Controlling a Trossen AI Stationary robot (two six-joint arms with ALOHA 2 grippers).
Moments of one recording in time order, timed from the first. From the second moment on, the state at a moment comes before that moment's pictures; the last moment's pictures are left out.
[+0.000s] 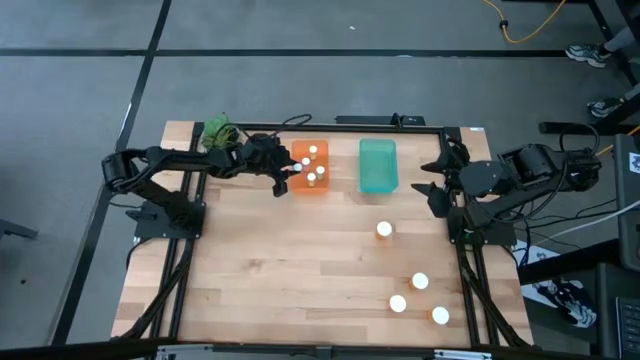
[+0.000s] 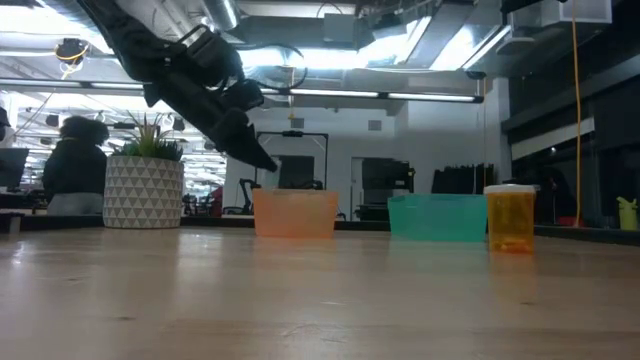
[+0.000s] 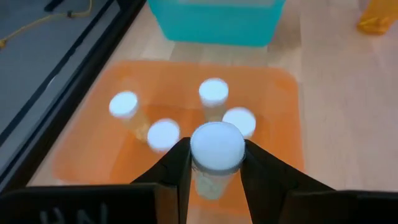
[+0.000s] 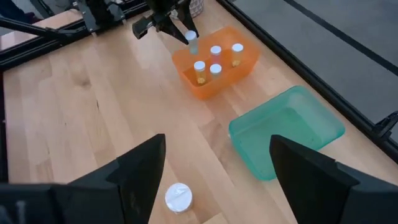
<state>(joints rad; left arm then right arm) 0.48 1.42 0.64 0.18 0.15 0.22 0.29 0.95 1.33 -1.19 0.53 0.65</state>
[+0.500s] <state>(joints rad) 0.48 1.61 0.64 0.35 0.20 0.22 0.29 0.95 1.33 -1.19 0.55 0.68</state>
